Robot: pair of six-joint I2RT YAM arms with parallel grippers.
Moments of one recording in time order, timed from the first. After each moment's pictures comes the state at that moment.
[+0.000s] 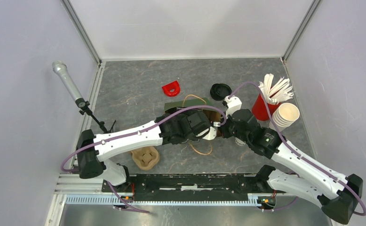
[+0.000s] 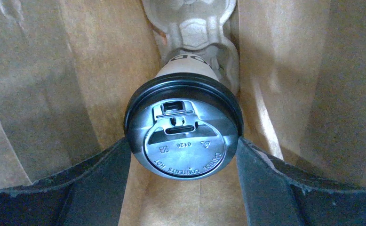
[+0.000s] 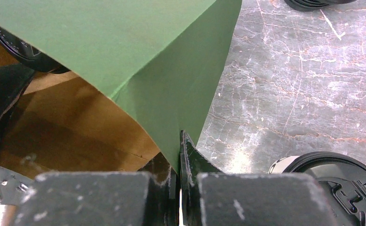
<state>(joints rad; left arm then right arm) -1.20 1.49 1.33 -0.87 -0.60 0.69 0.82 0.88 0.76 -0.44 0.19 0.35</state>
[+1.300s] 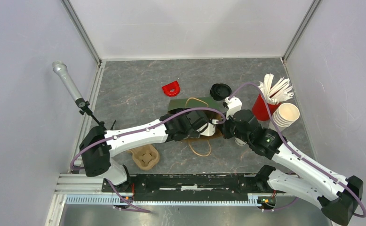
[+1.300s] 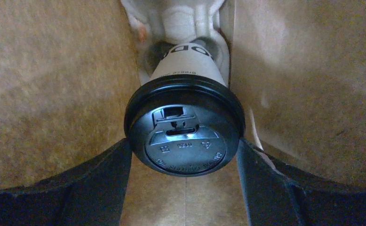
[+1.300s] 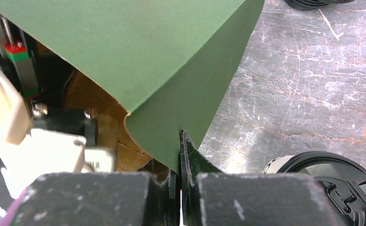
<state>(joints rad) -1.10 1.55 1.20 -0.65 -0.54 0.74 0.80 0.86 0.74 -0.44 0.15 0.31</state>
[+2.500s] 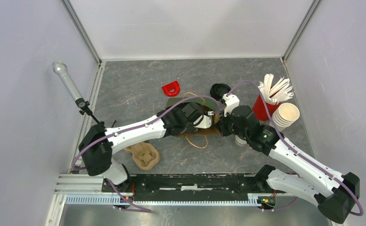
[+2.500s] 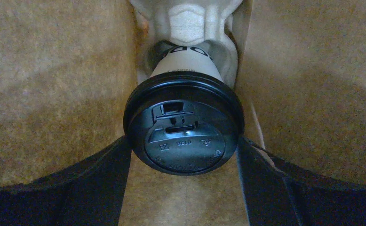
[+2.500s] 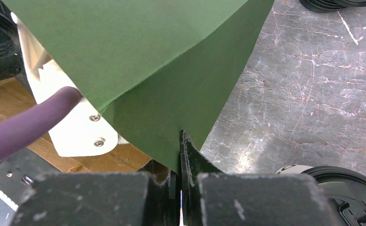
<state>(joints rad) -1.00 1.55 1.16 -0.55 -0.51 0.75 0.76 0.92 0.76 -0.42 0.07 0.31</state>
